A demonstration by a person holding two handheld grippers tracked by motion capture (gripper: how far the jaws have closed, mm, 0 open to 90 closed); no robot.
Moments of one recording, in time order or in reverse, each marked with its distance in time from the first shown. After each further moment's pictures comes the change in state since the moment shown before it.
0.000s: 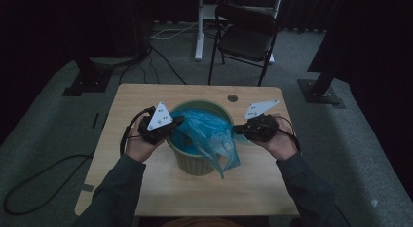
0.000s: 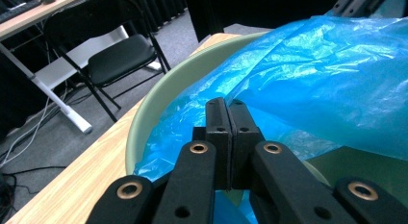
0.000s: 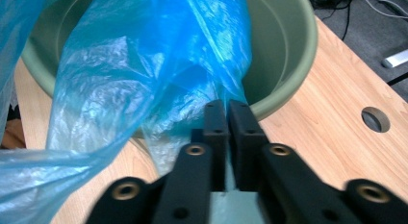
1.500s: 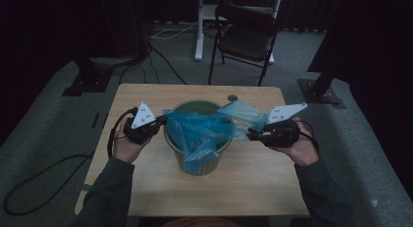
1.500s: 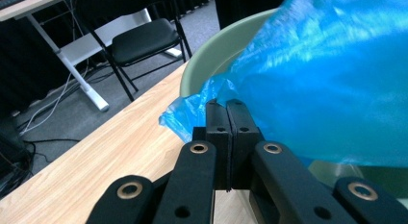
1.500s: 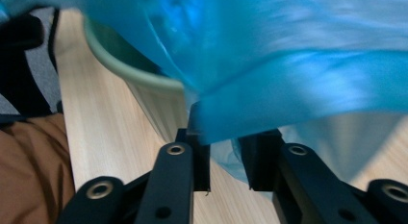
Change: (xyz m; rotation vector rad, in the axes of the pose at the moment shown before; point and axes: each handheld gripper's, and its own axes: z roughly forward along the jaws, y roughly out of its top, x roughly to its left) left arm 0.021 -0.029 -0.013 0.023 0.071 -0.078; right arm -0.003 -0.025 -0.046 -0.094 0.077 0.002
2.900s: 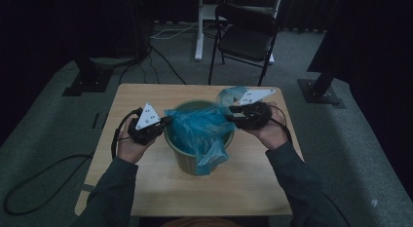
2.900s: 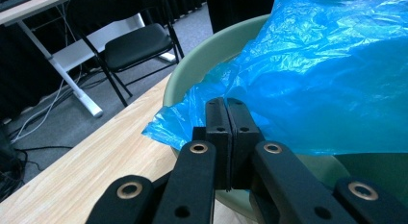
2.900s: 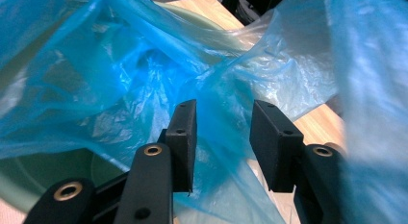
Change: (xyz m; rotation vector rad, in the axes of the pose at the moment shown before) left arm -0.006 0.003 0.004 -0.014 -0.017 0.008; right arm -0.014 0.051 0.060 -0.013 -0.182 -0.005
